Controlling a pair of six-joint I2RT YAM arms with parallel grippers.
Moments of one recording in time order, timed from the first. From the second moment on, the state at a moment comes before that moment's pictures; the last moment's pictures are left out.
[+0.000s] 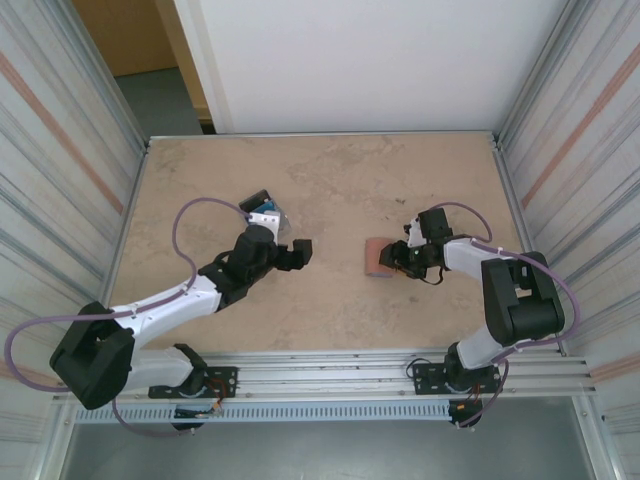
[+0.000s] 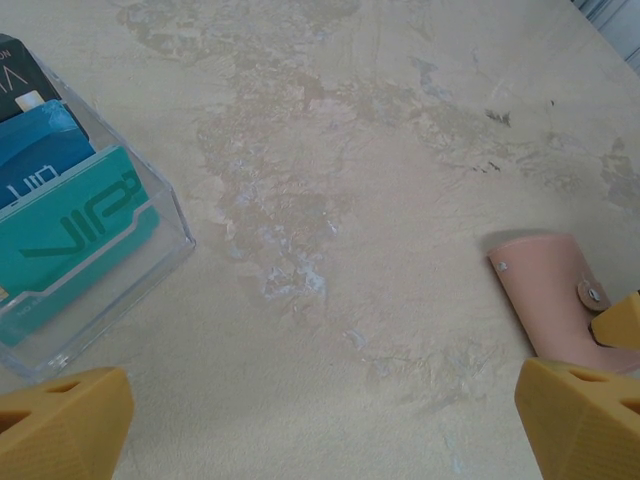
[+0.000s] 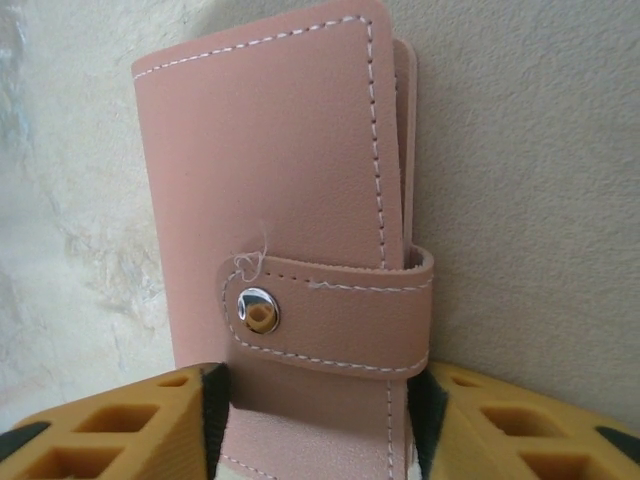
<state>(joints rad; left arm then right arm) -0.71 1.24 0.63 0.06 -0.18 -0.44 0.19 1.56 0.70 -0.28 -0.49 0.49</state>
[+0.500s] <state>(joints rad) -0.71 1.25 0.66 0.00 -0.24 -0.50 0.21 1.59 0.70 -0.21 -0.56 0.52</state>
